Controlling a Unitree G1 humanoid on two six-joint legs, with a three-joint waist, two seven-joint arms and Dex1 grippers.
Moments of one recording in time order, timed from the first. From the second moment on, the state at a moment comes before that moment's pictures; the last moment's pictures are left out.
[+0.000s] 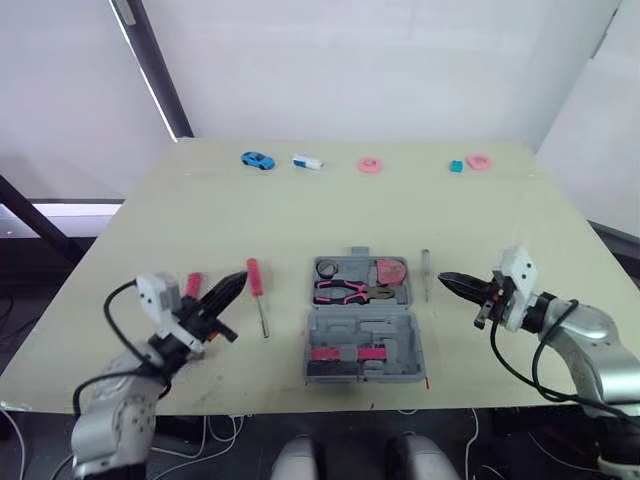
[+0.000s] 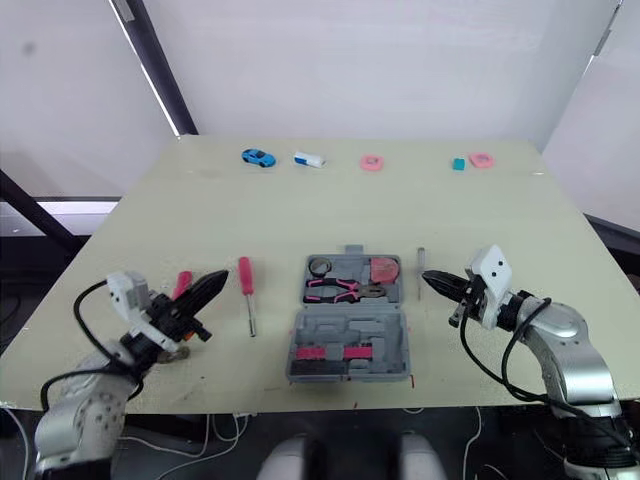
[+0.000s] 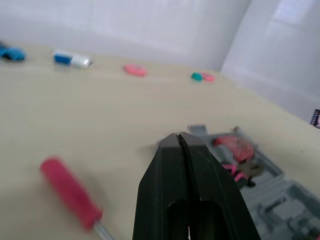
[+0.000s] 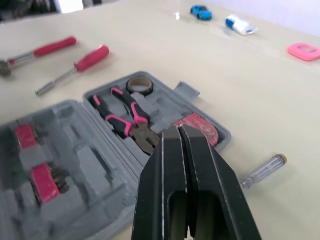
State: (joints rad) left arm 0.11 0.43 0.41 -0.16 -0.67 0.31 -0.79; right arm -0.13 -0.51 -0.13 -0.23 0.37 0.35 0.90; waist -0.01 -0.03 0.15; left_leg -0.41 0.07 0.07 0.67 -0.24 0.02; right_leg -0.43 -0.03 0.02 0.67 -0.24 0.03
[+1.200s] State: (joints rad) left arm 0.30 0.65 0.46 -0.29 -0.74 0.29 -1.07; right arm -0.15 -0.47 -0.13 -0.27 0.28 0.67 0.40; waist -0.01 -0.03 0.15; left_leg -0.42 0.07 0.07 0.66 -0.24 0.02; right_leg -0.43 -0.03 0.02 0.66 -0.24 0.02
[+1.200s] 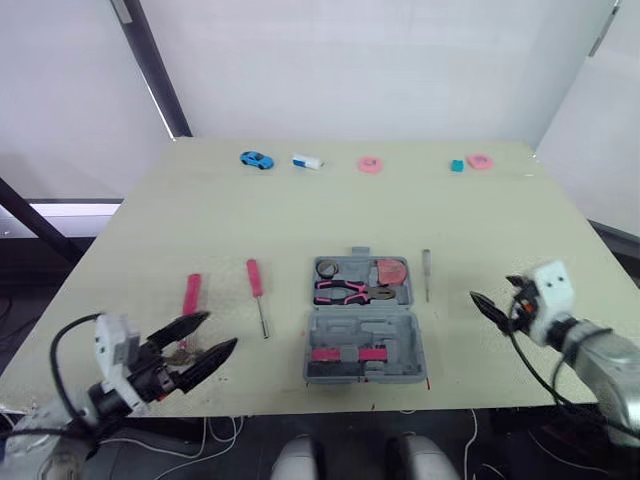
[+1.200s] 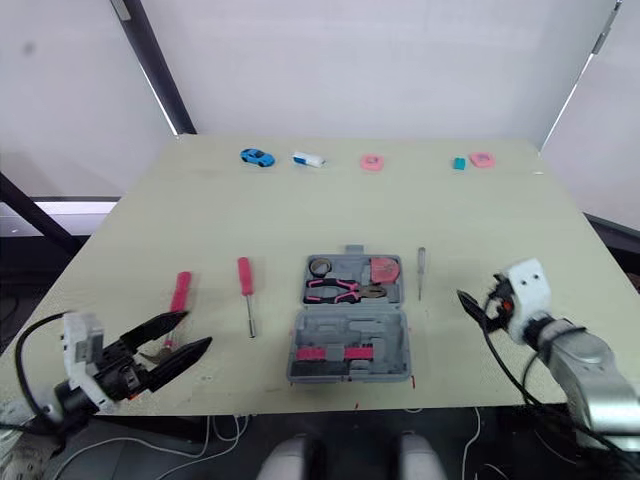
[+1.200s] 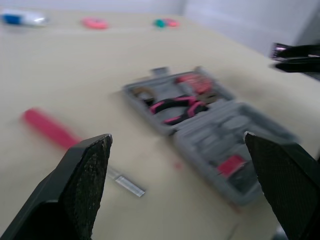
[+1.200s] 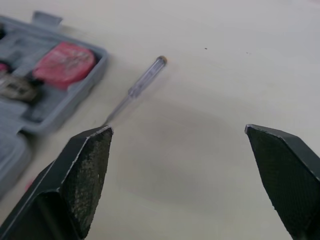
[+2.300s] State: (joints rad) left arm 0.16 0.73 0.42 -0.40 -0.84 0.39 -1.12; right arm -0.52 -0.09 -0.04 0.36 0.10 0.52 0.05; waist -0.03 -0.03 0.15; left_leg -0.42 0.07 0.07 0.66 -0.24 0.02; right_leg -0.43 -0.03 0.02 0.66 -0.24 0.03
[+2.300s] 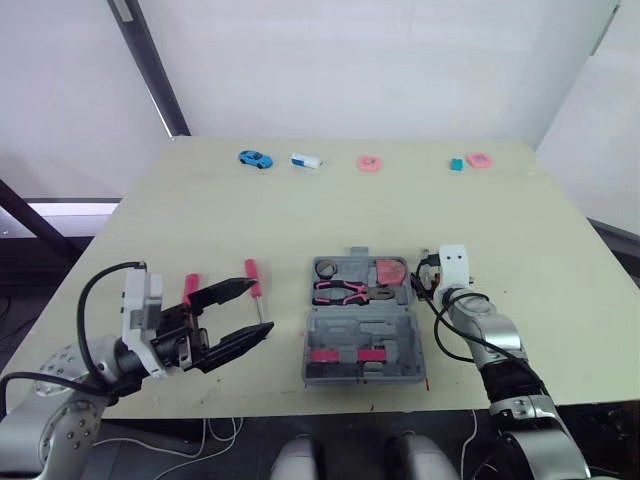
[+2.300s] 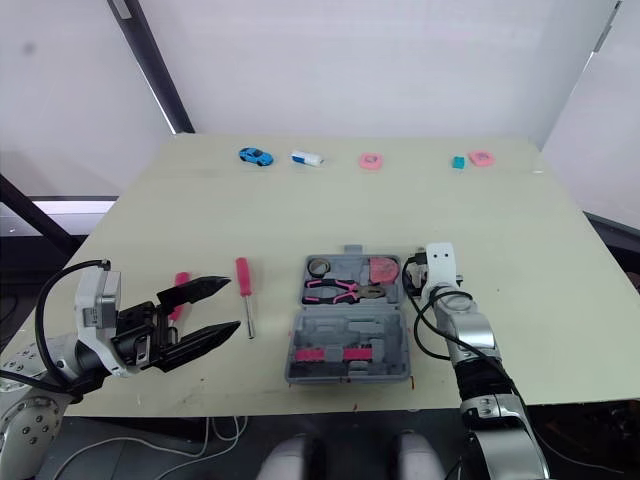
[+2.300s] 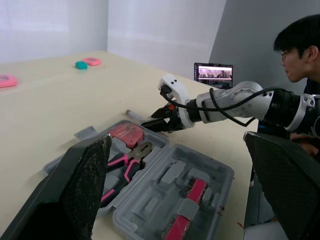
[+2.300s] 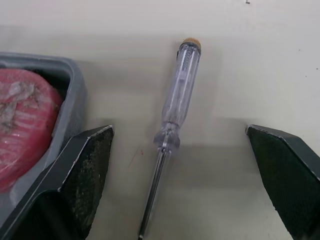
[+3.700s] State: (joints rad) left arm 0.21 0.81 0.47 -0.20 -0.86 0.39 -1.36; right arm -0.72 -0.79 0.45 -0.47 0.27 0.97 0.92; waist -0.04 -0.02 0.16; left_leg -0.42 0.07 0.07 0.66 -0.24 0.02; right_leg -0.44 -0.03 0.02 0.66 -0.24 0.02
